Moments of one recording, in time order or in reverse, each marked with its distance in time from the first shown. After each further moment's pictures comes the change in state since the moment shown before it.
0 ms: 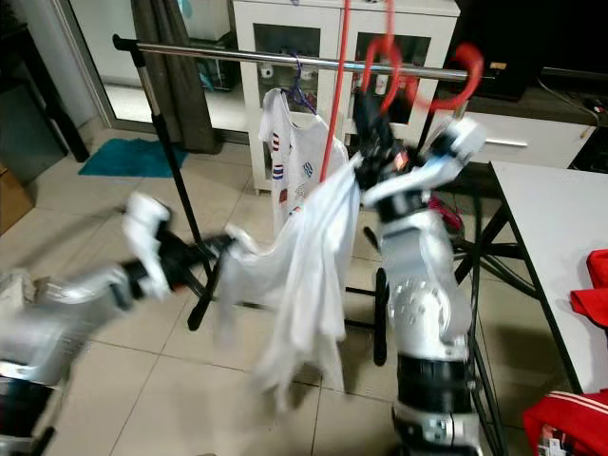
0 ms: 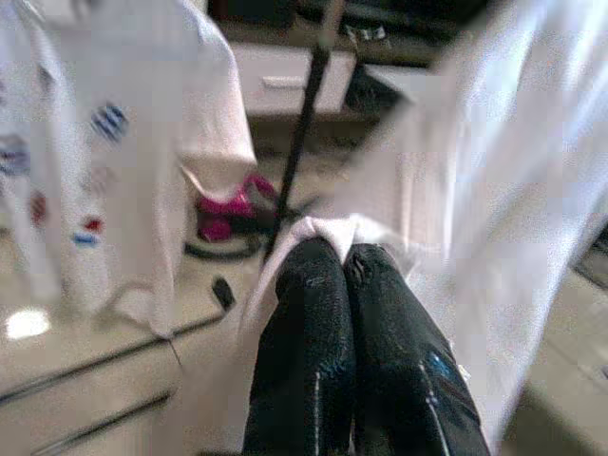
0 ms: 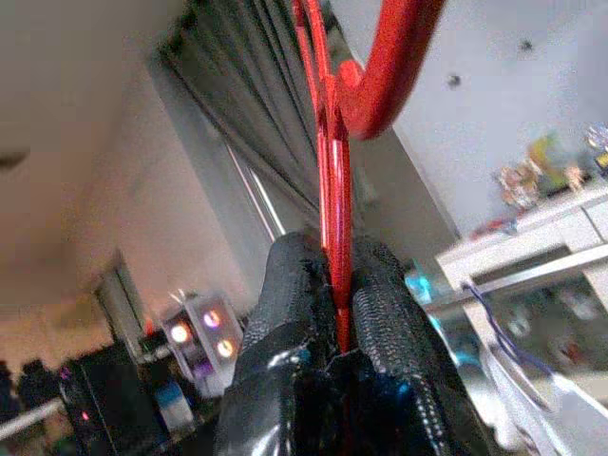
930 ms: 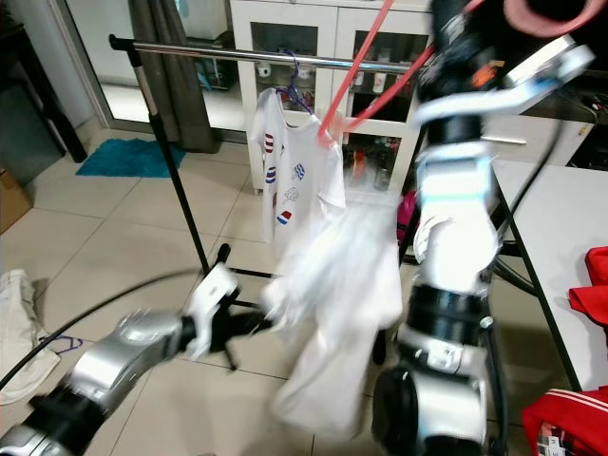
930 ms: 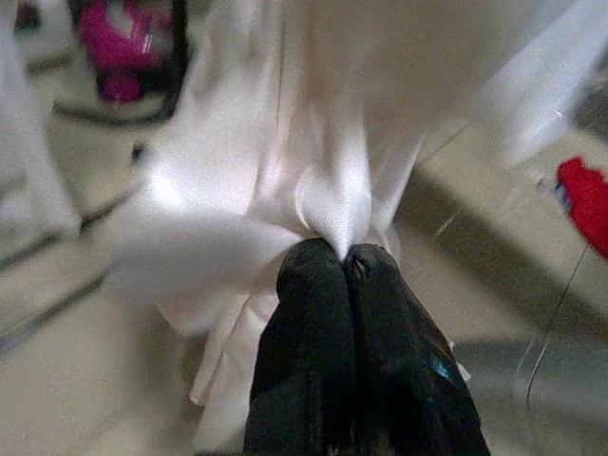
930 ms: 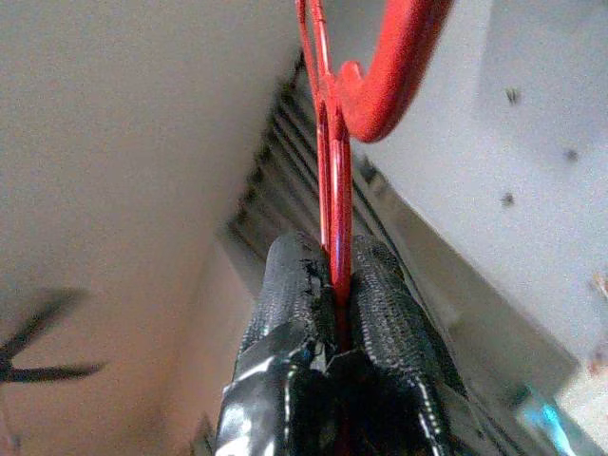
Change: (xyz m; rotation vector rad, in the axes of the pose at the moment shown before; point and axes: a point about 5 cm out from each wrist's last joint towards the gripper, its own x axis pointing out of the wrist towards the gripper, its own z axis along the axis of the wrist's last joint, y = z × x) left arm 0.014 -0.014 -0.094 0.052 0.353 -0.151; right arm 0.045 0.001 0.075 0.251 -0.342 0.094
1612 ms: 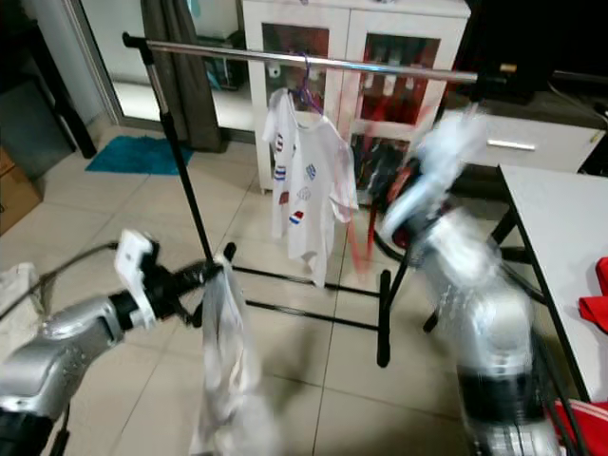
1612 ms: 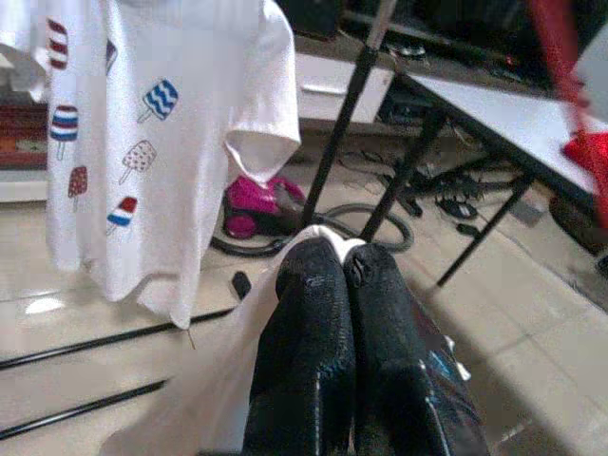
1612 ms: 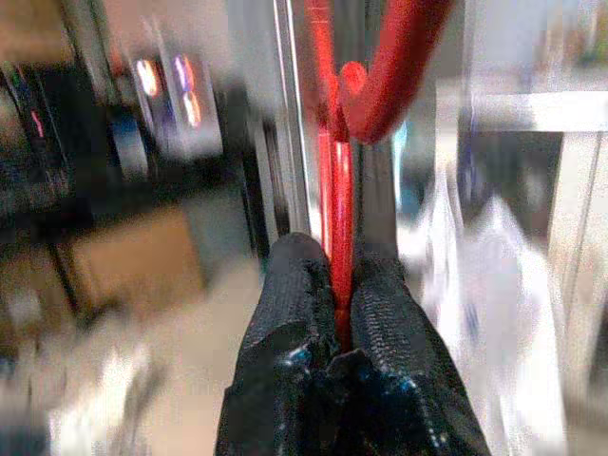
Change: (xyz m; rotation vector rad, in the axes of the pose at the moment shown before) left arm -0.064 0.015 0.047 -0.138 -0.414 0.245; right arm -0.126 -0.036 -0.049 -0.592 0.924 -0.045
